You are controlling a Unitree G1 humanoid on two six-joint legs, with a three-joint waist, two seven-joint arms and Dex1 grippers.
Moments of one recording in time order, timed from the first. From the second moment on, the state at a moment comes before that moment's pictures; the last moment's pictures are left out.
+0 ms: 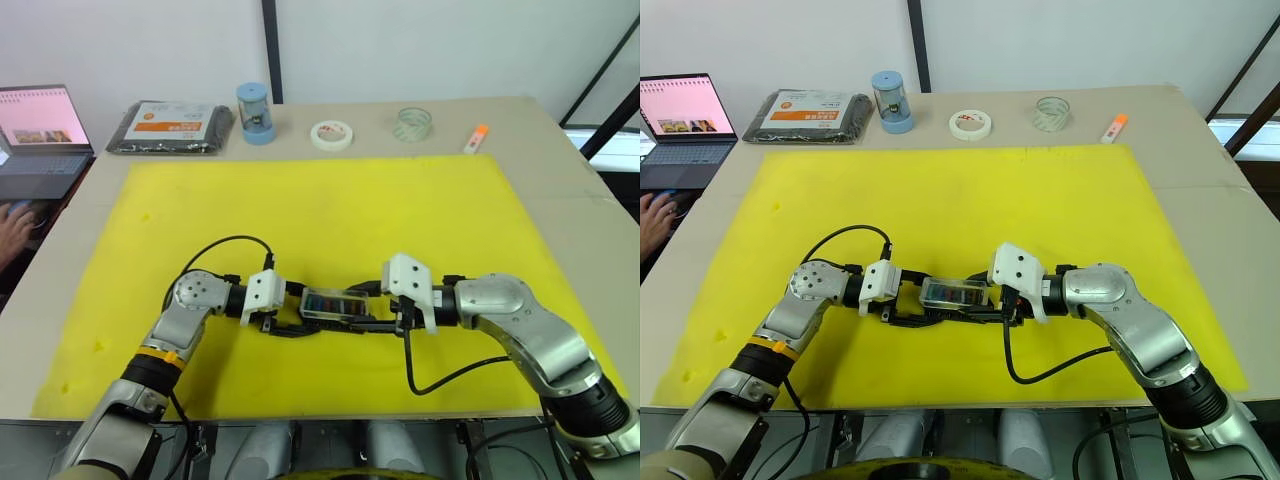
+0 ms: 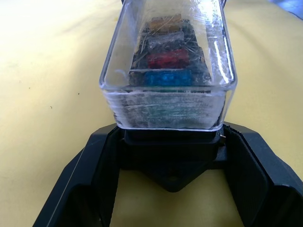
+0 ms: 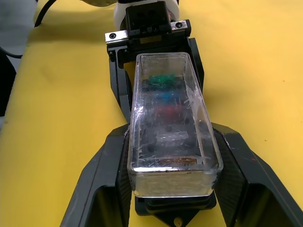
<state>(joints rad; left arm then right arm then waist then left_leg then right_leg) -0.40 0.47 -0.29 0.30 -0.21 -0.24 -1.32 -0.28 -0.72 0.24 -0.47 0.36 0.57 0.96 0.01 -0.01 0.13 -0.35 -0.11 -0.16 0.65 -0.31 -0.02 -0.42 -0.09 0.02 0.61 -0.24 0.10</state>
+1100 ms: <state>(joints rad) -0.40 0.47 -0.29 0.30 -0.21 -0.22 -1.32 -0.32 -0.71 0.30 -0.29 0.32 0.44 1.05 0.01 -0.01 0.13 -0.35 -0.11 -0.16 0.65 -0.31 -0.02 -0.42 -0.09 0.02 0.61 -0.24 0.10</state>
